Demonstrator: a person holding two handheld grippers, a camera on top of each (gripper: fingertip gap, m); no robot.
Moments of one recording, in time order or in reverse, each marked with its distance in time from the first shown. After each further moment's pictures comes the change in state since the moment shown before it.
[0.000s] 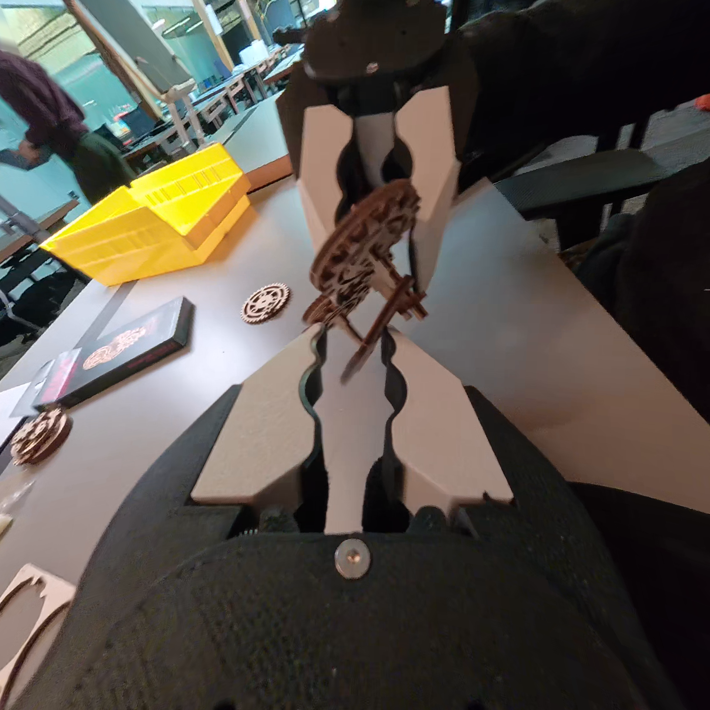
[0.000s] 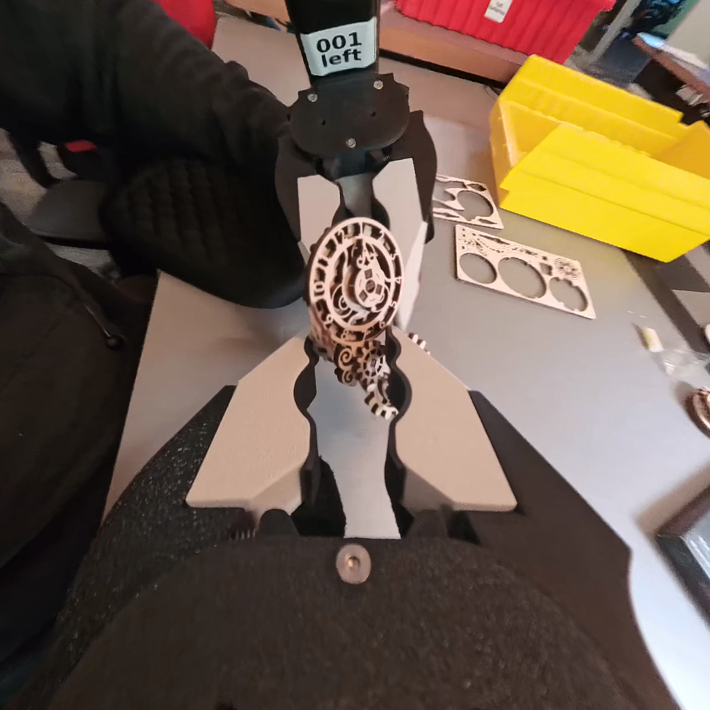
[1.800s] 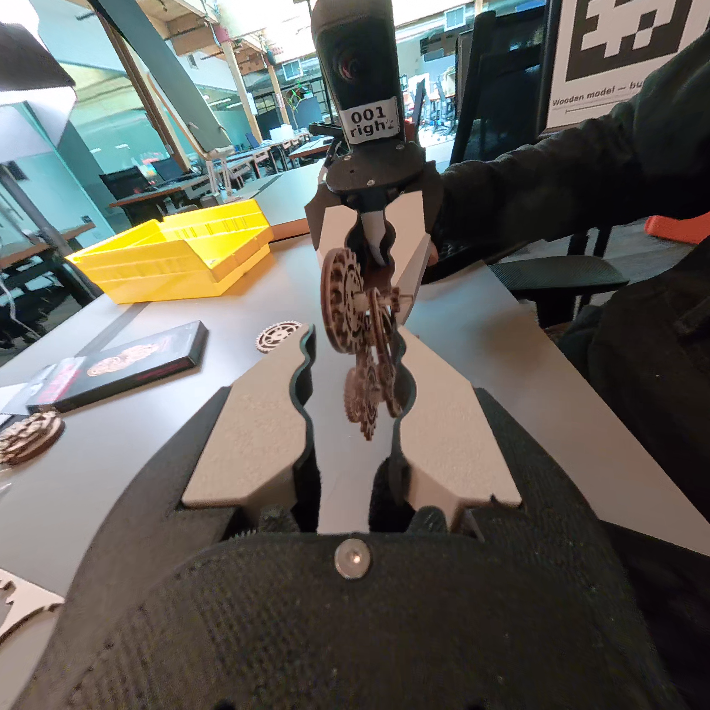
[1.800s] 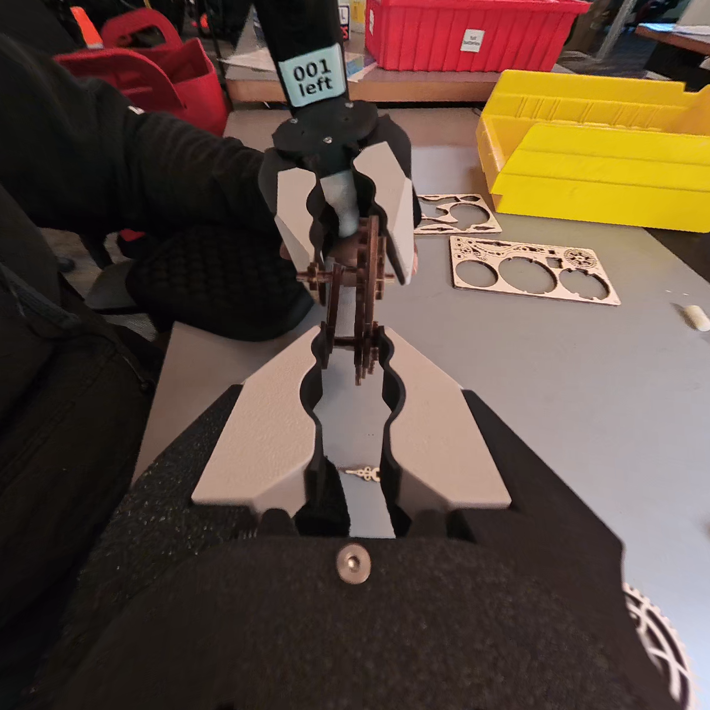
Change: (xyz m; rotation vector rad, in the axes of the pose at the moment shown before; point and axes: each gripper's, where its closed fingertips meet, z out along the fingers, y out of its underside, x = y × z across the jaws) left arm -0.021 -0.023 -0.020 0.171 -0.023 -0.144; right arm 0.020 -0.005 -0.002 0.117 -0.054 0.186
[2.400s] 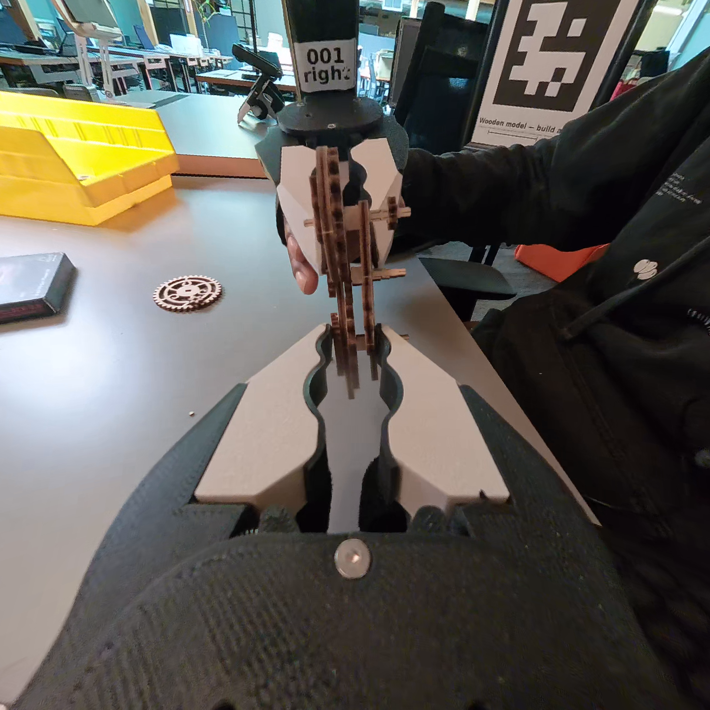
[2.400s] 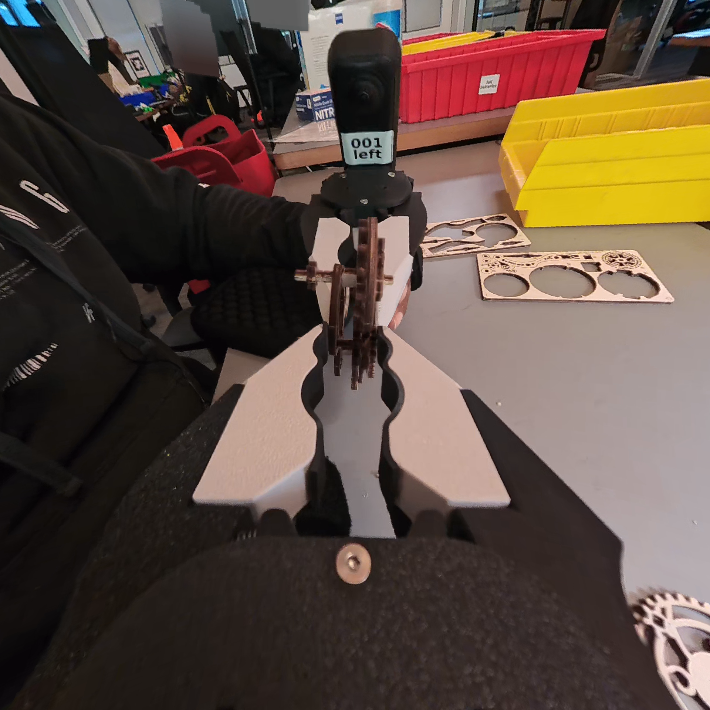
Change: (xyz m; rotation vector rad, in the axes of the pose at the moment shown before) left arm 0.022 0.018 0.007 -0.074 0.208 -0.264; right arm -0.008 -0.008 -0.015 0.120 -0.102 0.129
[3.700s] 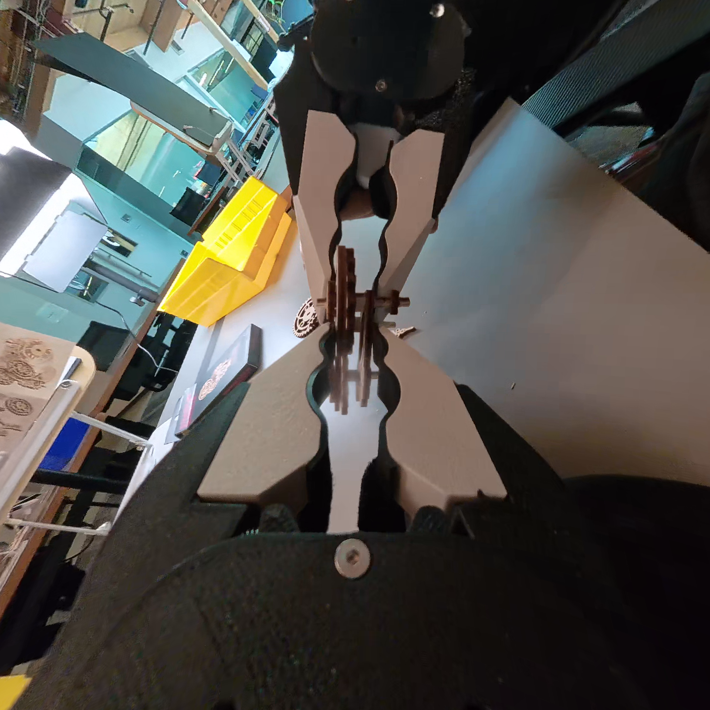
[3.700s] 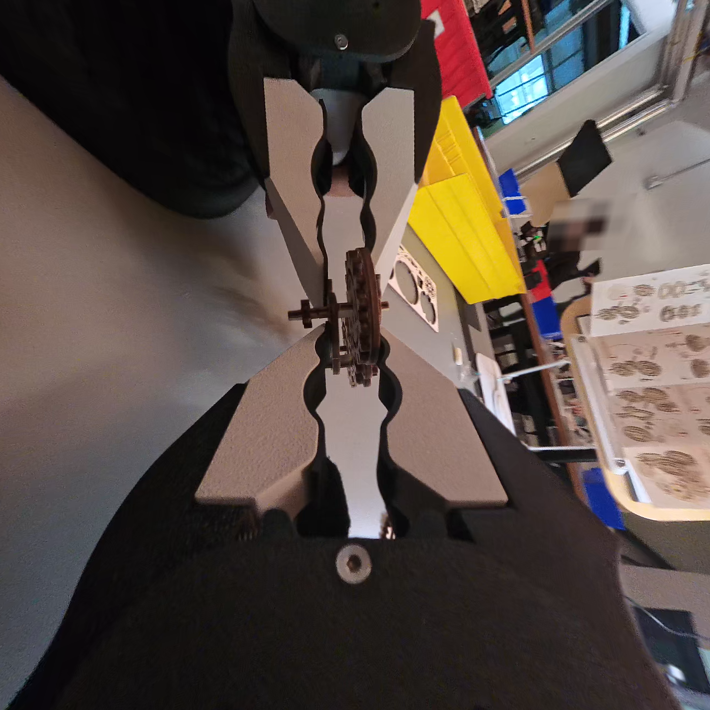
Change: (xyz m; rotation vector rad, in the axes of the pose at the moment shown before) left arm -0.005 0.009 0.013 -0.205 -0.358 0.756; right arm 0.013 0.033 0.012 -0.339 0.479 -0.894
